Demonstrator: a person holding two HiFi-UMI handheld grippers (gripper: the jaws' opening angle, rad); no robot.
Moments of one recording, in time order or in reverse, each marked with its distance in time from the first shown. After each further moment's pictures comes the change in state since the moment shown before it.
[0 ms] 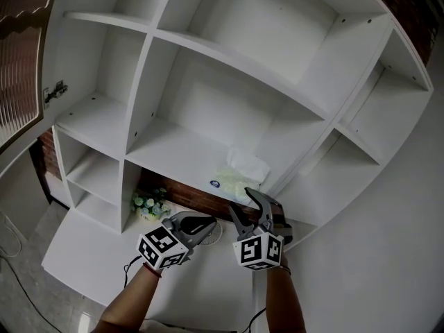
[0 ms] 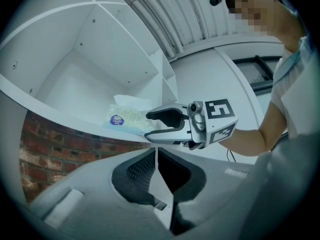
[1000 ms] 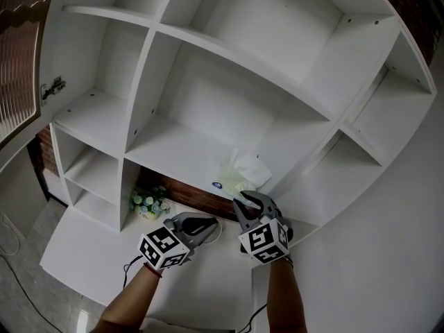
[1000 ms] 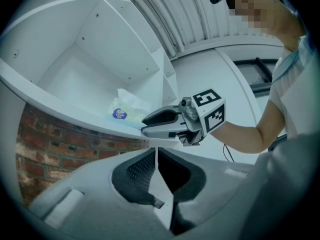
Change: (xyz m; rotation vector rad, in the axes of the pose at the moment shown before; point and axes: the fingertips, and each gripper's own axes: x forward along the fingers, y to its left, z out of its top) left arm 0.004 0.003 -0.012 -0.021 0.012 -0.019; right arm 0.017 0.010 -0.015 0.213 0.051 0.184
